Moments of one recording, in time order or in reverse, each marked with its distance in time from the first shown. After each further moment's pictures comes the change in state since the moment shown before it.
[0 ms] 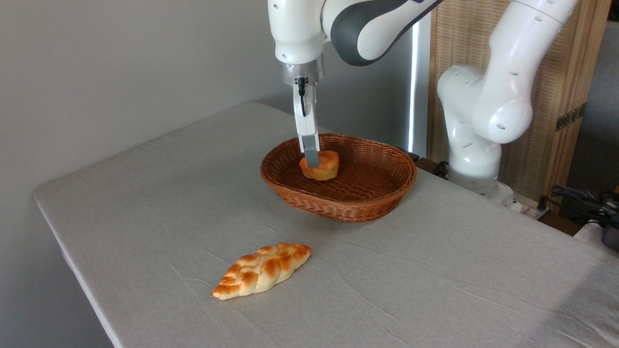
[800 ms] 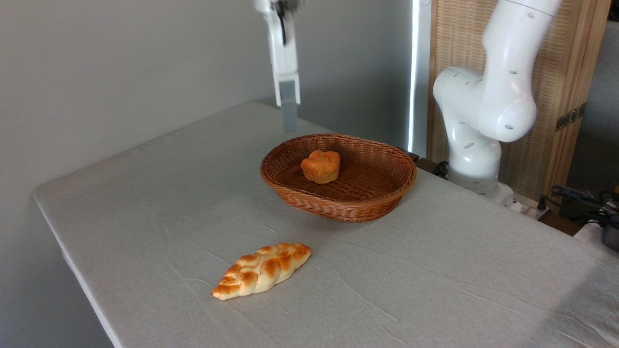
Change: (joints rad) arm 0.129 0.124 0.040 0.481 0.124 -0.285 -0.050
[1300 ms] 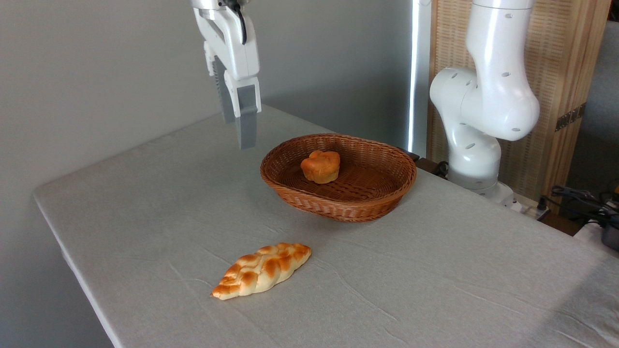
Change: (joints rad) arm 0.140 0.300 -0.017 0.349 -0.004 -0.016 -0.177
